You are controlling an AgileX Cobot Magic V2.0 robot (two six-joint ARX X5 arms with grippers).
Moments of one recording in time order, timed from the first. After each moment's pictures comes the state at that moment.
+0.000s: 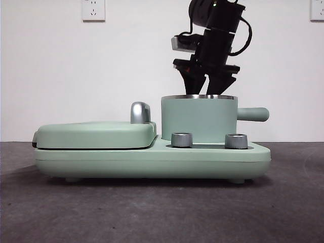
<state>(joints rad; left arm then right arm) -0.29 0.71 0.99 -0.46 0.31 0.06 0.43 2.04 1.91 -0.91 -0.05 -0.11</state>
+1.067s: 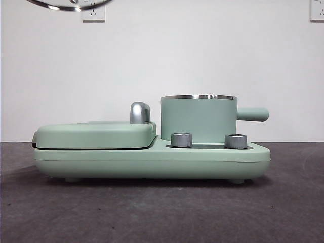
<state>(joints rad) -0.32 0.94 0.99 -0.22 0.37 0.01 0.44 0.87 1.24 -0.90 -0.05 -0.10</state>
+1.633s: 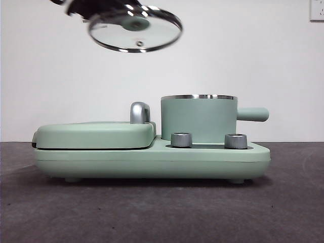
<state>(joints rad) -0.48 1.38 1.13 0.01 0.38 0.07 0.44 0.69 1.11 -0.99 -0.05 -0.02</state>
